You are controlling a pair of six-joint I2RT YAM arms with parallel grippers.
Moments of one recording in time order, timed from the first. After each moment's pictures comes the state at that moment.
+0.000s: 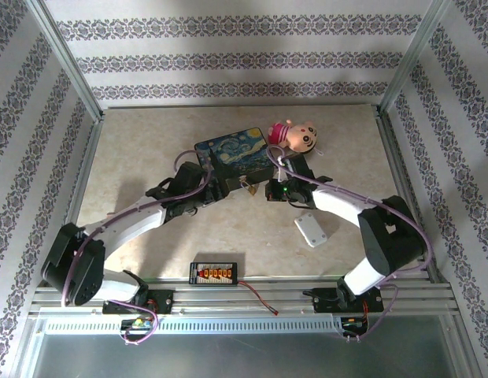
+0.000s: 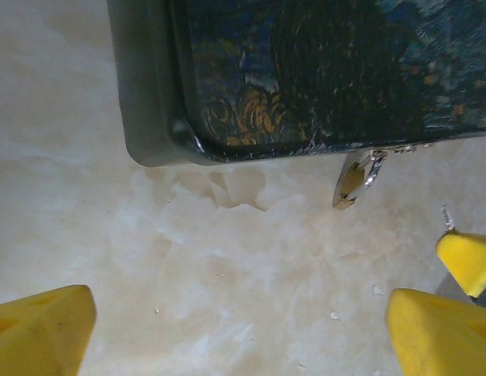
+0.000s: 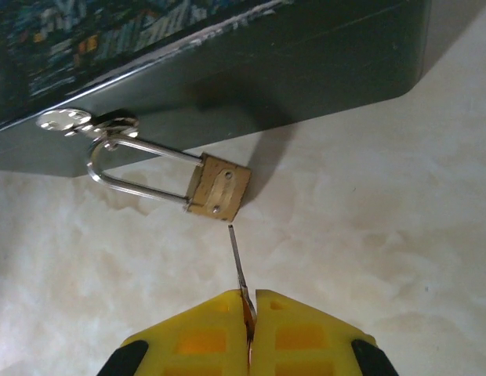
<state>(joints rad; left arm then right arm) -0.56 1.45 0.83 -0.25 0.10 -0.94 0.45 1.61 0.88 -0.18 -0.25 0.49</state>
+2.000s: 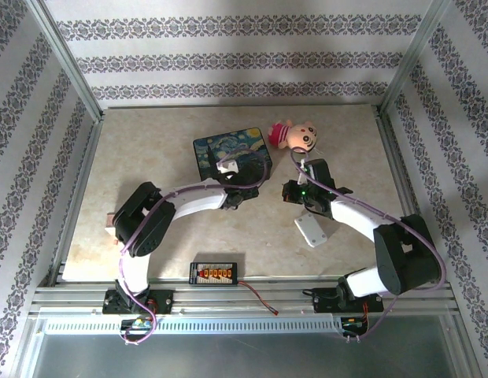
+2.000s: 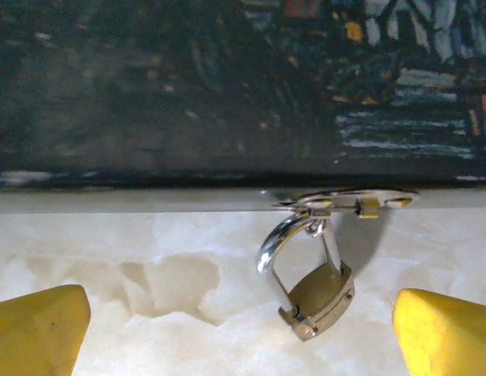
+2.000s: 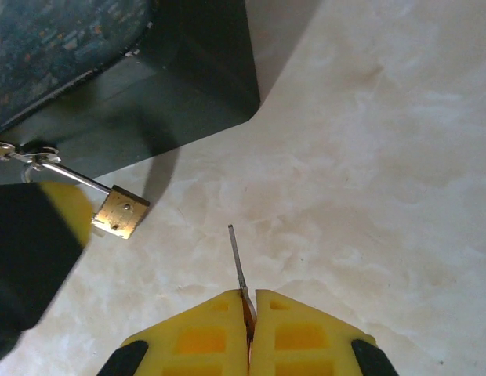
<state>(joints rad) -0.77 1.97 1.33 -0.48 -0.37 -1.00 0.32 1.41 0.70 -0.10 -0.28 0.52</state>
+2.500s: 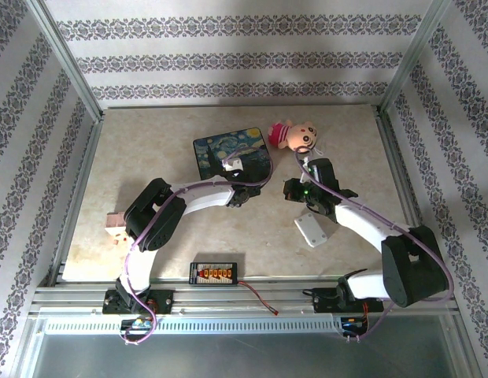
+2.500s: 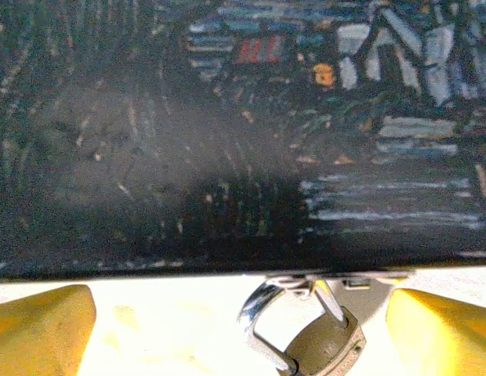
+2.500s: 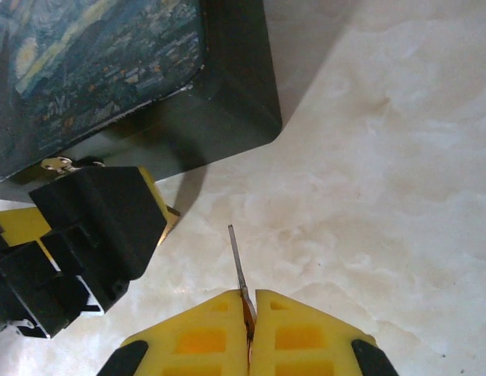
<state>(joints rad) -0.77 2.04 1.40 -0.52 -0.44 -0.95 0.32 1.33 0.69 -0.10 -0.28 0.53</state>
